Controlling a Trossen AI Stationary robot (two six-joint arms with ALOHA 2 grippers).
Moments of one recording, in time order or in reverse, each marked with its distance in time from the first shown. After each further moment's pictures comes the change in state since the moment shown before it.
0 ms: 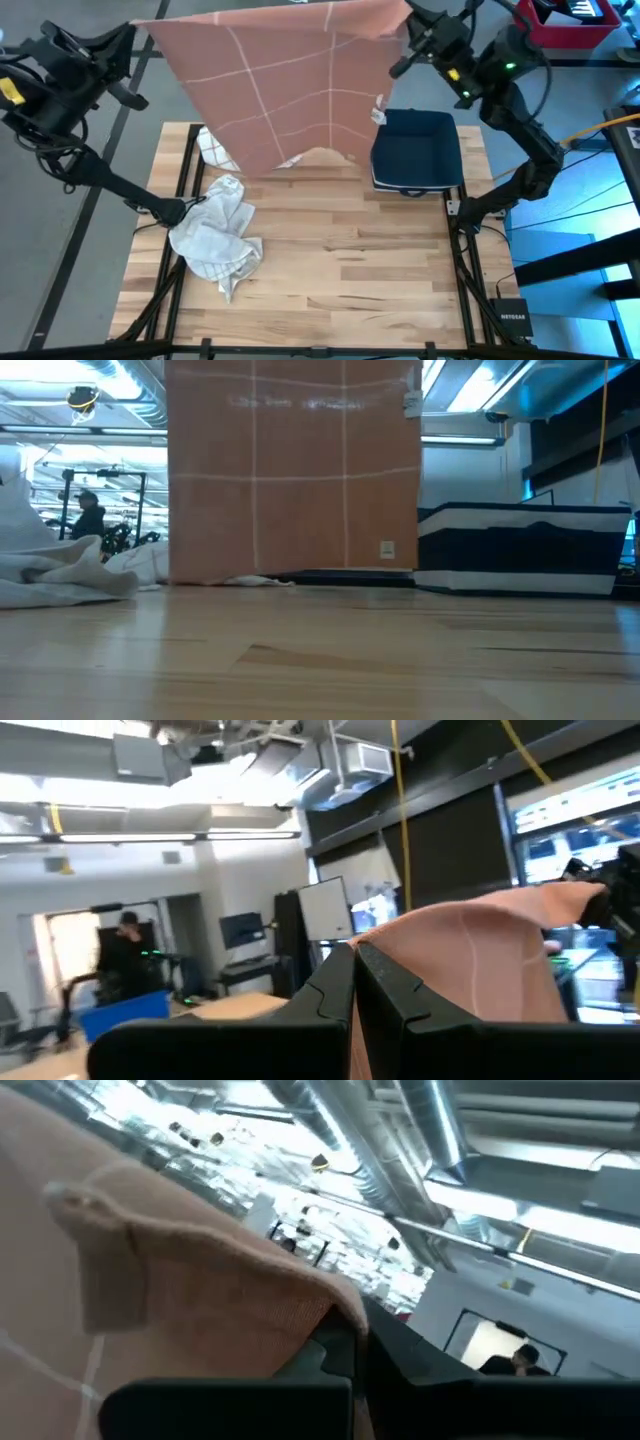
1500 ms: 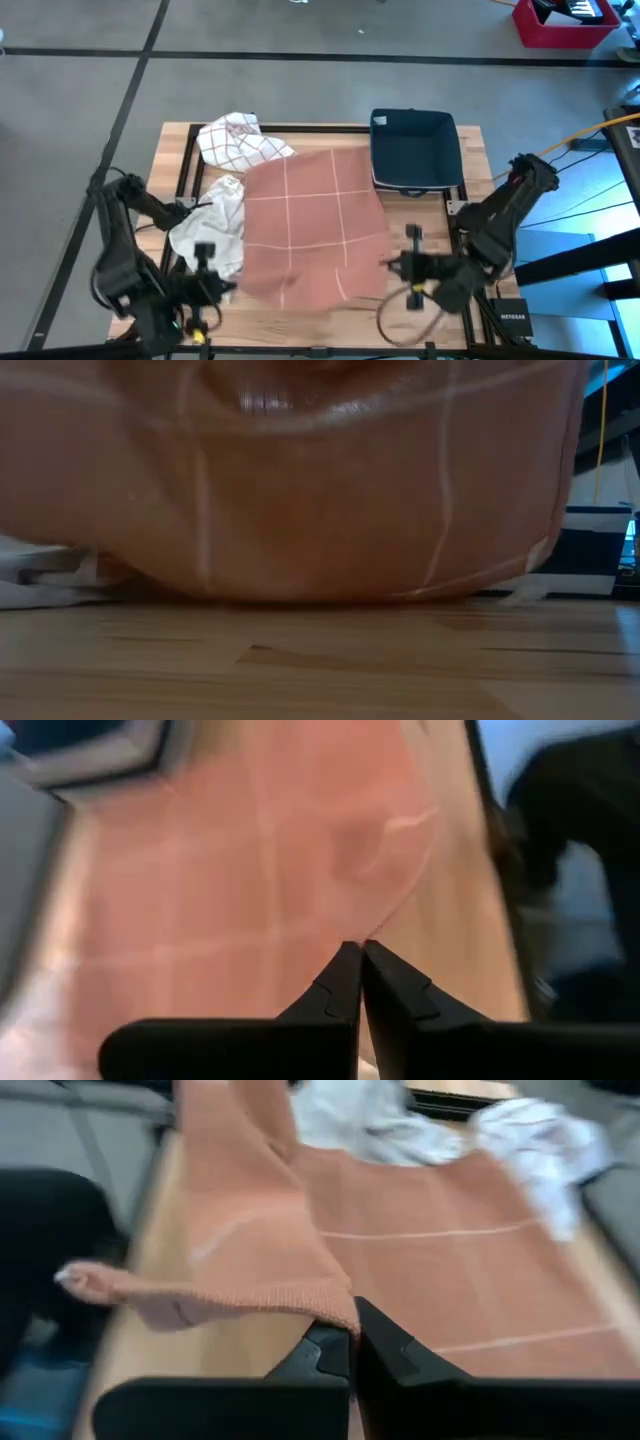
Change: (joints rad) left arm -0.731 0.665 -0.005 -1.290 0.350 -1.627; right arm 1.220 -0.040 -0.721 -0.612 0.372 1.255
